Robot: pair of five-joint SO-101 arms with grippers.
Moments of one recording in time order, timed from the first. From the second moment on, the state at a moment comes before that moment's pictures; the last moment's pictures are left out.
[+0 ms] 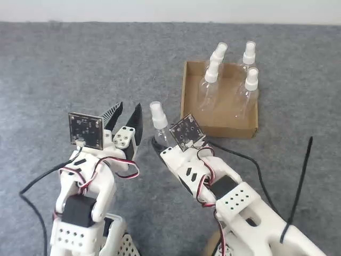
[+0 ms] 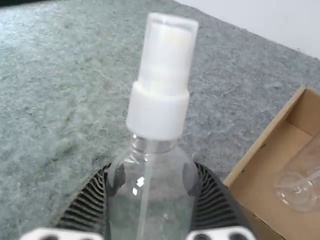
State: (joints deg) left arm 6.7 -82.9 69.1 44.5 8.5; right arm -40.4 -45.8 75.2 6.9 2.1
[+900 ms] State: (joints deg) left arm 6.8 -82.9 68.6 48.1 4.9; right arm -40.0 -45.8 75.2 7.9 2.1
